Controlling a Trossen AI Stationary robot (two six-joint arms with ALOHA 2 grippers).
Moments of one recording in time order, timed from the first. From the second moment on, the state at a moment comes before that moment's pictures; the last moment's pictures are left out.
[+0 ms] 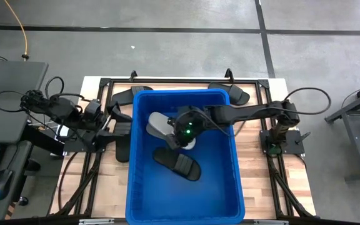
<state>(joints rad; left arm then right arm) -0.33 0.65 0.87 -0.10 -0.27 -0.32 0.11 1.82 1.73 -0.43 -0.36 1.16</state>
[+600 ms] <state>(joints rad) -0.33 0.63 0.87 -0.11 -0.38 -0.32 0.17 1.79 1.73 -0.88 -0.31 1.34</state>
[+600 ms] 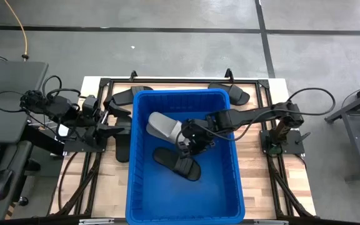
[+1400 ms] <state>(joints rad) -0.33 0.63 0.87 -0.11 -0.30 -0.28 0.19 2.07 1.70 -0.80 -0.49 1.46</state>
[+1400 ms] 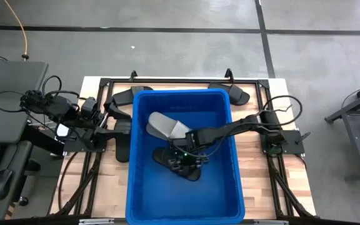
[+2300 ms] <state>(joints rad) -0.33 0.63 0.87 -0.11 -0.28 -0.27 0.13 2.05 1.70 -0.87 -0.10 1.48</state>
